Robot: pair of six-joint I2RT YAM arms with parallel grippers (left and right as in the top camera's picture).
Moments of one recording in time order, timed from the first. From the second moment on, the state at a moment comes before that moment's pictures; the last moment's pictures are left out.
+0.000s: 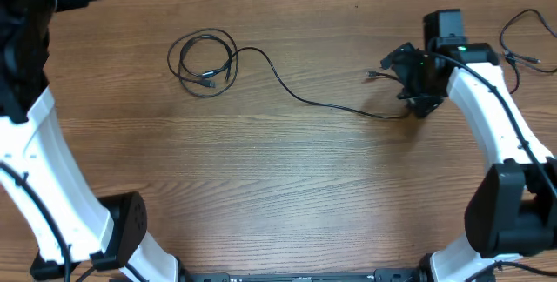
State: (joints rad) left arm 0.12 1.87 2.83 -1.43 -0.12 -0.02; right arm 0.04 1.79 1.43 -0.88 -0.12 1.07
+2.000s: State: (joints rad) left arm 0.17 2.18 2.82 -1.46 0.12 0.14; right arm 0.12 2.00 1.87 -0.80 -0.22 0.89
